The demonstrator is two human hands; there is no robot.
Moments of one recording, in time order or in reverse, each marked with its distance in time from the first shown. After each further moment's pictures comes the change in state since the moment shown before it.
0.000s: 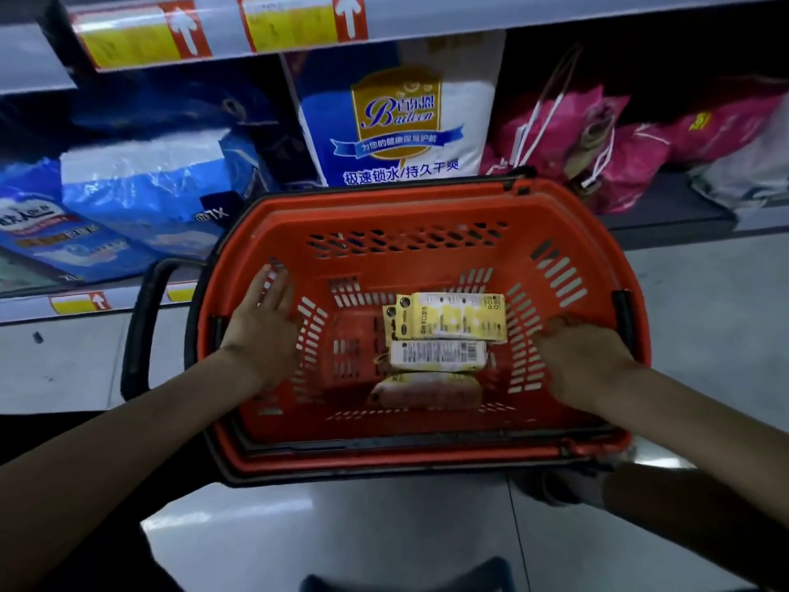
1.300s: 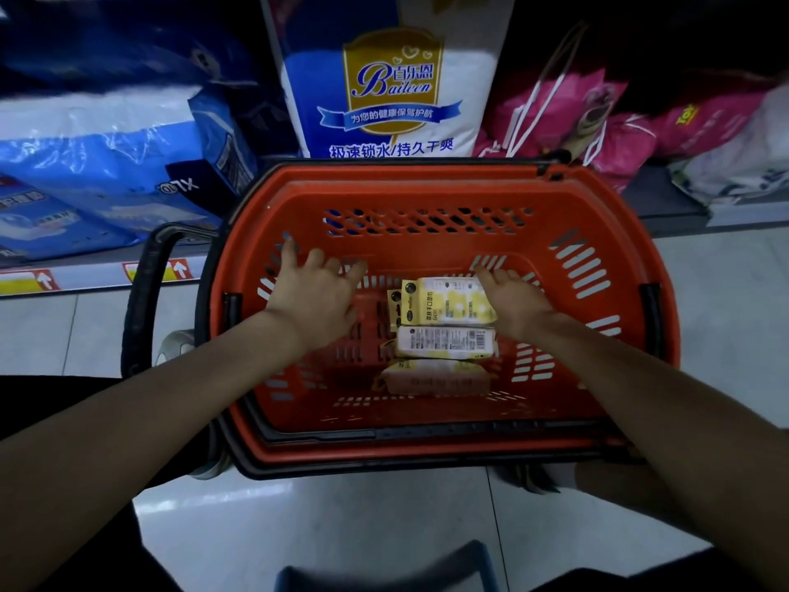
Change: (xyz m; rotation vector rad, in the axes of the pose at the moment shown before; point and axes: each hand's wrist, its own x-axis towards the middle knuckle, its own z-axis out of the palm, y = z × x) left_hand 0.037 0.033 -0.049 -0.413 0.278 0.054; right_hand 0.144 0.002 0.047 0.112 0.189 -0.040
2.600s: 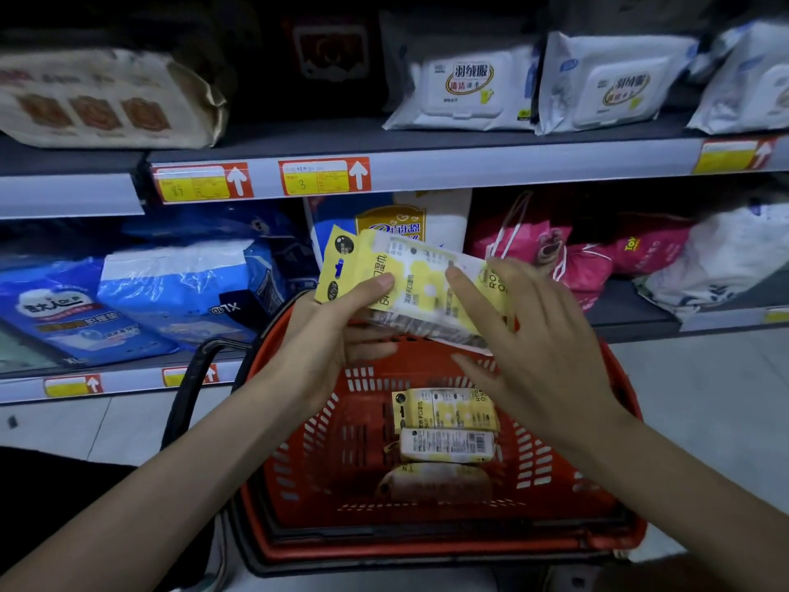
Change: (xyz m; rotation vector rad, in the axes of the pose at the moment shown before) left_hand -0.064 0.002 -0.164 -2.186 0.338 -0.242; right_hand -0.156 -0.032 -0.174 -0.025 1.065 -0.161
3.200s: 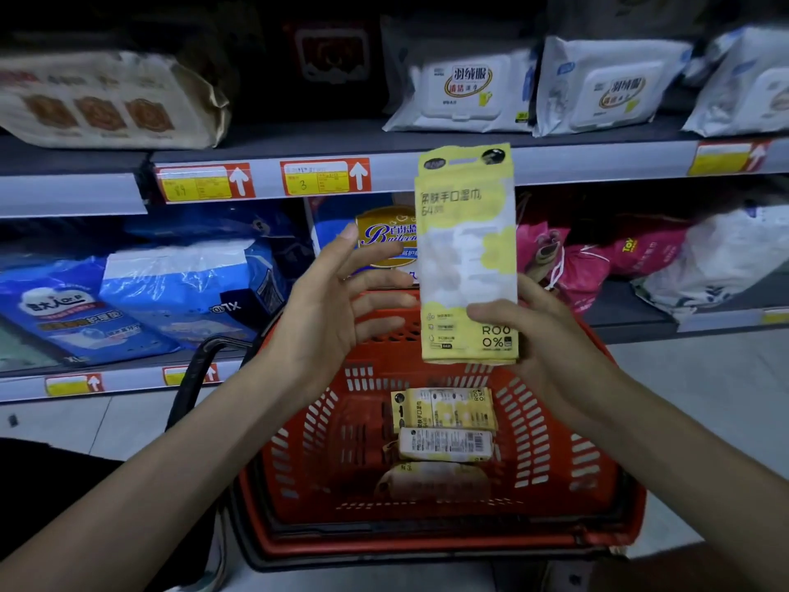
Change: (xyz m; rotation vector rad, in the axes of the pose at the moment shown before) left_hand -0.004 0.020 0.002 -0.087 -0.196 0.020; right_hand 0.019 0.001 -0.020 1.698 -0.297 0.907
